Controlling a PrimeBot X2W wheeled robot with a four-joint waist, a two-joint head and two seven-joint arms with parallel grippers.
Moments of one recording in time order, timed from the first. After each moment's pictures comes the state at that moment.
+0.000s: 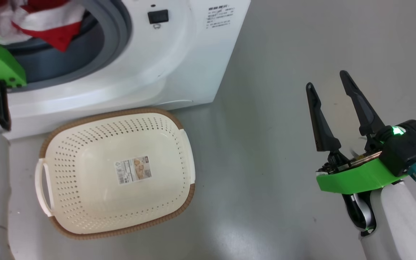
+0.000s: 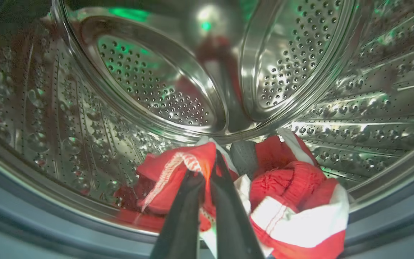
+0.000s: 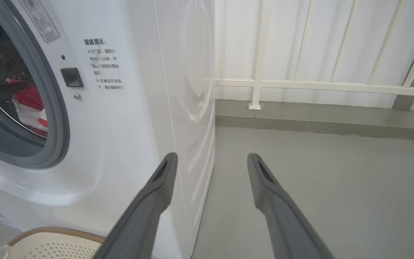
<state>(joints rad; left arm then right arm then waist) -1.11 0.24 0.03 0.97 -0.16 0.00 -0.25 -0.33 -0.06 0.08 0.06 0.19 0.12 -0.26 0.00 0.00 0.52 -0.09</state>
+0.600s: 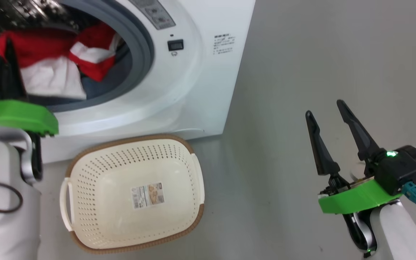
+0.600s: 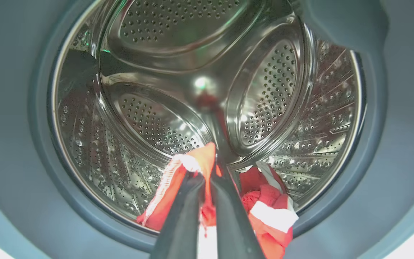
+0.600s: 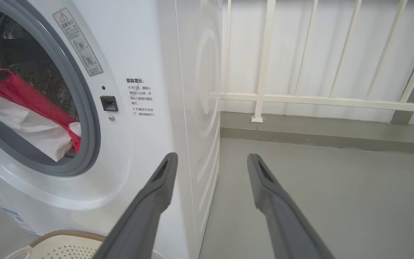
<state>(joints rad) -0.78 0.19 0.06 0.61 -0.16 0.01 -0.25 -0.23 -0.07 0.08 0.08 0.20 0.12 -0.26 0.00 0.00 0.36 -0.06</state>
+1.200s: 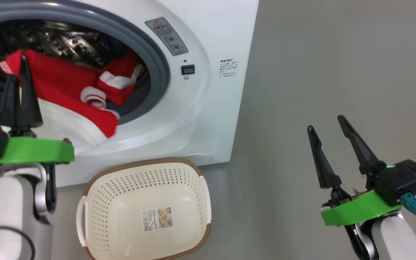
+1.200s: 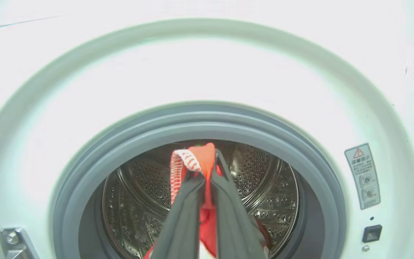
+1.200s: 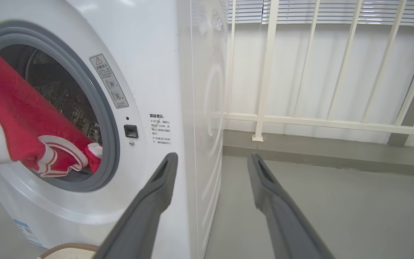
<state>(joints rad) -0.57 0.17 0.04 0.27 -0.16 0.05 -0.23 -0.18 -0.08 0.07 0.08 0.20 0.12 -0.26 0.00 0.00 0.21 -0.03</state>
